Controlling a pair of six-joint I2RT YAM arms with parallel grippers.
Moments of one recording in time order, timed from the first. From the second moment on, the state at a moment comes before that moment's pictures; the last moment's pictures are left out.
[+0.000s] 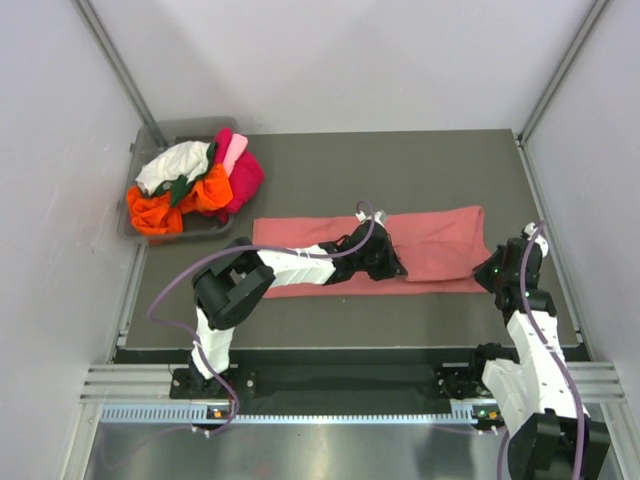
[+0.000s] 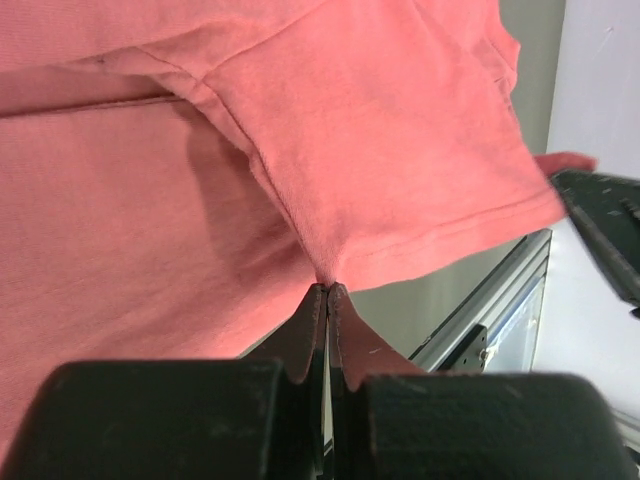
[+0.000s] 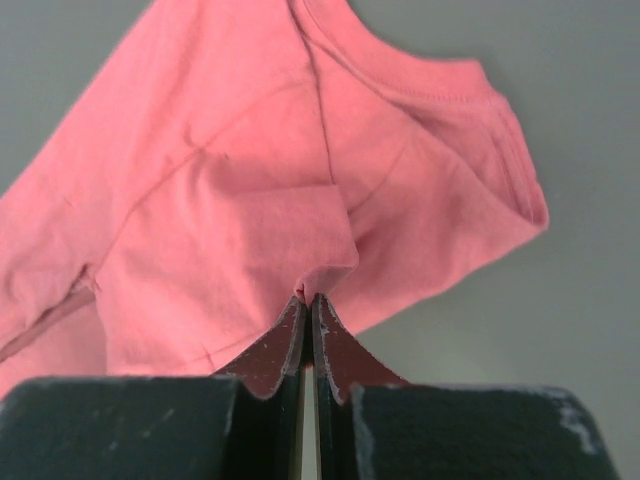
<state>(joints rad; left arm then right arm) -0.96 1.96 1.21 0.13 0.13 -1.05 -0.15 0.75 0.47 -0.43 0.02 0.57</state>
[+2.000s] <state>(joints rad) -0.48 1.33 0.86 -0.35 -0.24 -0.73 0.08 1.40 0.70 -0.43 0.15 0.77</state>
